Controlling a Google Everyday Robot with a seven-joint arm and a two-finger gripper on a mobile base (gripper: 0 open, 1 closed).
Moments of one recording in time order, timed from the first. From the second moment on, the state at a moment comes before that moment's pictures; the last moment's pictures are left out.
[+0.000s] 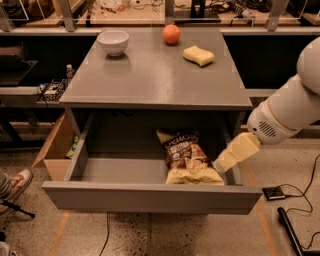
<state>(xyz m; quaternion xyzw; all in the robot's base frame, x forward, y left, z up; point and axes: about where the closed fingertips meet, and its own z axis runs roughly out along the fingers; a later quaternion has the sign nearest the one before) 0.475 -0.197 0.834 -0.37 0.91 0.09 0.18</state>
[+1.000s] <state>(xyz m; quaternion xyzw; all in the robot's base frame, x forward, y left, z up) 0.509 -0.120 0.761 -0.37 0.90 0.15 0.15</state>
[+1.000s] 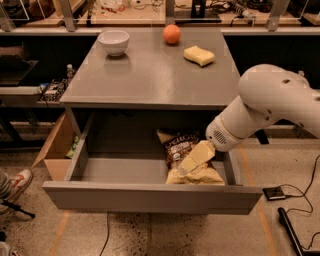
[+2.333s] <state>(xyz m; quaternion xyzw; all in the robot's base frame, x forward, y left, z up) 0.555 -0.106 0.694 -0.26 0.94 0.15 0.16</state>
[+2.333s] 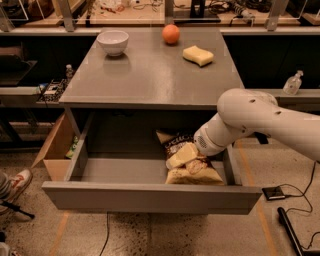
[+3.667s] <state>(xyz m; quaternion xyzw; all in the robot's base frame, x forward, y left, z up) 0.562 -0.104 0.652 -0.23 0.96 0.13 0.13</state>
